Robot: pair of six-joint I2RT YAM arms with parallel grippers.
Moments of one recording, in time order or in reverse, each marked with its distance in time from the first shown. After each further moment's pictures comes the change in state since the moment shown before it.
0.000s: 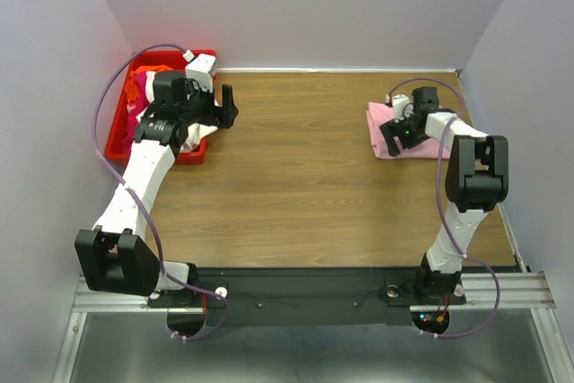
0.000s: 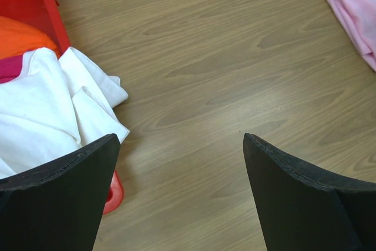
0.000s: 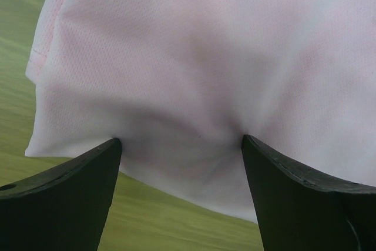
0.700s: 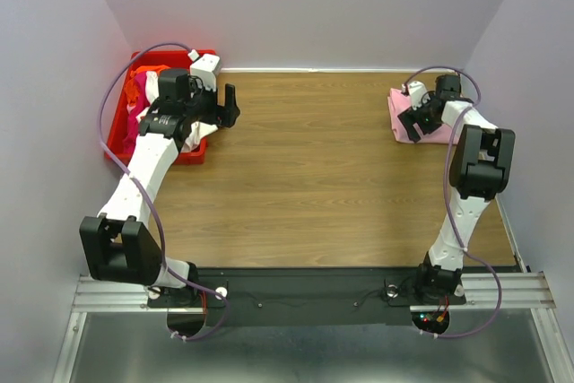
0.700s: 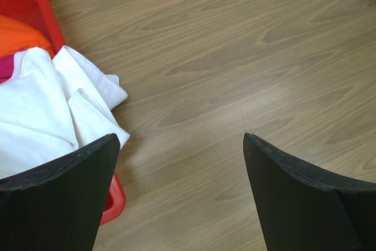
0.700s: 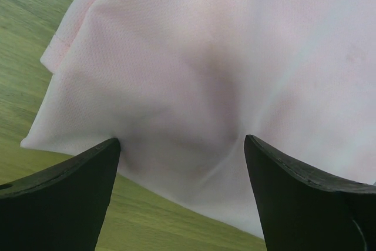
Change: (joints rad) left arm 0.000 0.064 0.019 0.006 0.007 0.021; right arm -0.184 0.175 0.256 -0.009 -0.059 -0.289
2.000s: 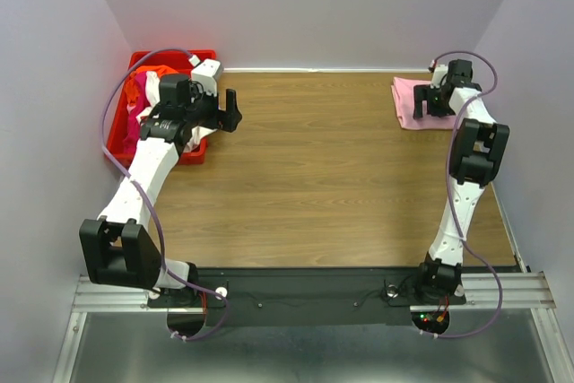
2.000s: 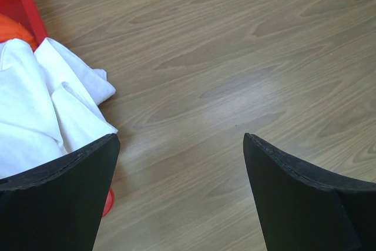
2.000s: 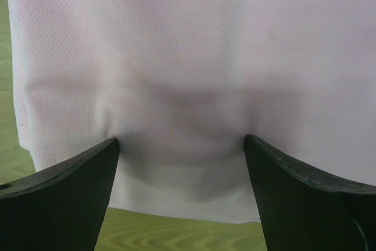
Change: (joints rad) left arm 0.000 -0.024 -0.053 0.024 0.032 -0.018; right arm -0.063 0.266 0.431 -0.109 0.025 0.494
